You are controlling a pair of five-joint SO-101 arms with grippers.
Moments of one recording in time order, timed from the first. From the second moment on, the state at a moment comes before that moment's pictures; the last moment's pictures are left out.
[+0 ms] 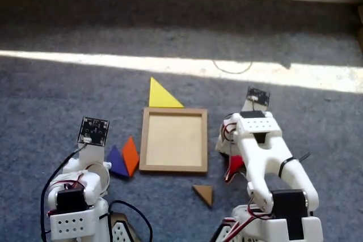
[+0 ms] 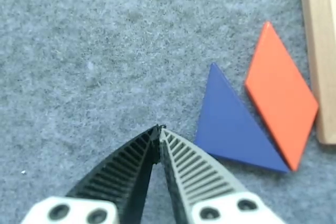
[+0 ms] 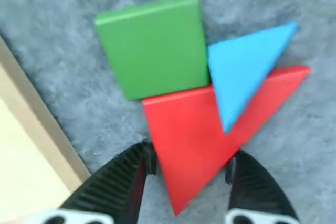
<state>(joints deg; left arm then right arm) -14.5 -102.1 96.0 76.4 -10.0 -9.0 -9.1 48.8 55.2 -20.3</state>
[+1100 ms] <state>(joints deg) -14.5 -102.1 96.0 76.4 -10.0 -5.7 -8.3 35.8 75.2 -5.8</state>
